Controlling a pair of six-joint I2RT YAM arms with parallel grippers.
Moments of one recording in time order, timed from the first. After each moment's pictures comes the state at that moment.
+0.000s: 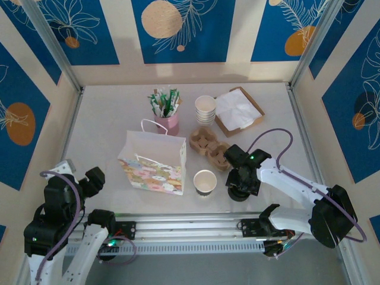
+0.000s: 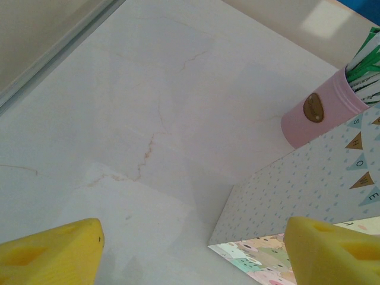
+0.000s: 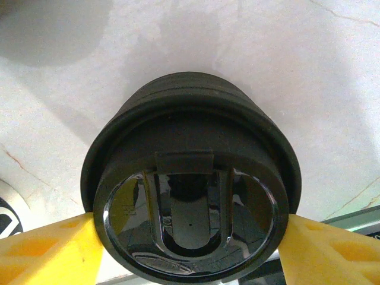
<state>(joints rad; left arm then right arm) -0.17 0.32 0.99 -1.28 -0.23 -0.57 0.65 1.17 0.75 -1.13 0.06 1.02</state>
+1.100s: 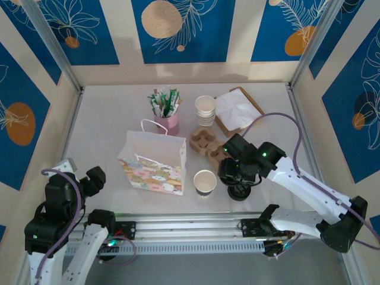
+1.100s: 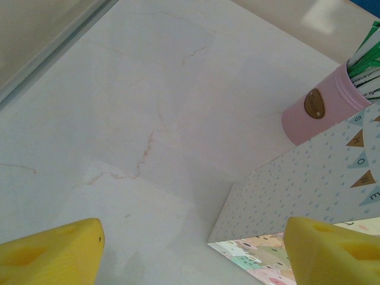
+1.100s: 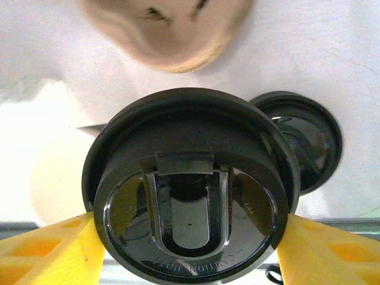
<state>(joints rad) -0.17 0.33 0.99 -1.28 -0.22 -0.57 0.81 1.10 1.08 -1.26 0.05 0.95</state>
